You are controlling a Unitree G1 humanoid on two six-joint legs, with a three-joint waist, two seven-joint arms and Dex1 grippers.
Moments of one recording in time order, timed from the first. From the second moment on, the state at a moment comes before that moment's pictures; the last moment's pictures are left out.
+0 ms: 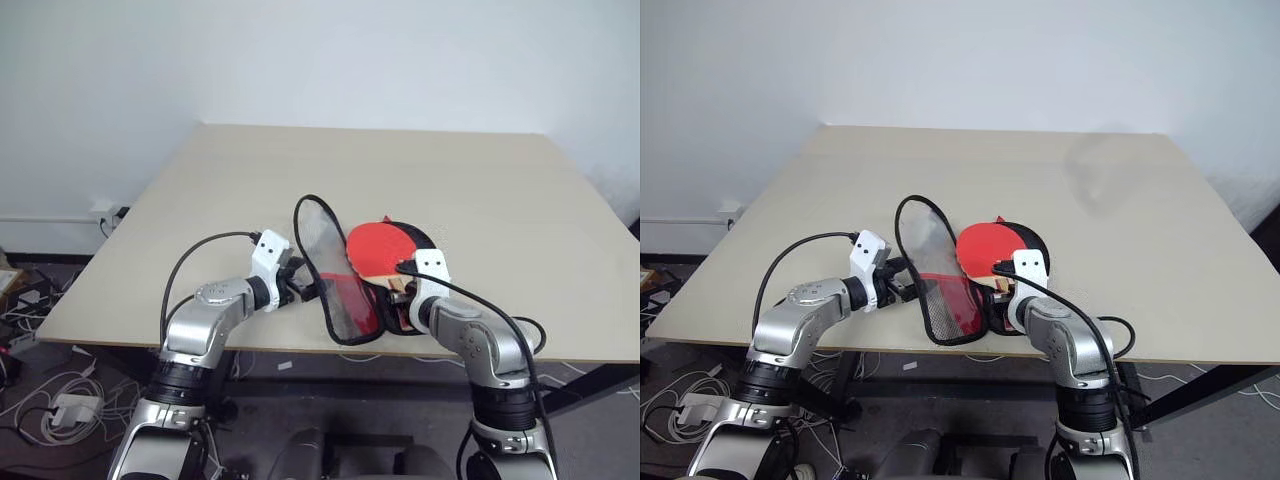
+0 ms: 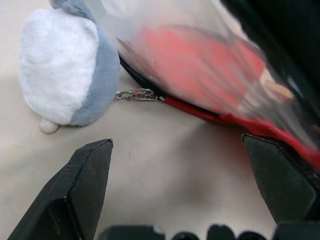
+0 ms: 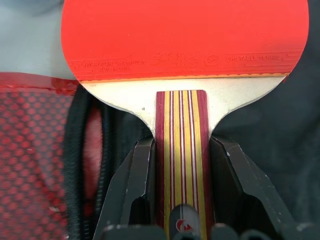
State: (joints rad) left arm -0.39 0.41 -0.07 0.04 -0.33 0.62 -0.68; right arm -0.34 -0.02 0.00 -0.29 0.21 1.24 0.02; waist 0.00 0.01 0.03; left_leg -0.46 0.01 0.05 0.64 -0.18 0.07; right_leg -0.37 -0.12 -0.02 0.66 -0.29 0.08
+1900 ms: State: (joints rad) left arm -0.62 0.07 -0.20 0.31 -0.28 0.51 -0.67; right arm -0.77 -0.16 -0.72 -0.29 0.85 0.86 -0.06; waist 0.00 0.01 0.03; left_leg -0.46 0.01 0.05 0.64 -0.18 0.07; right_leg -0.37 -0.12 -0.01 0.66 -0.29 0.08
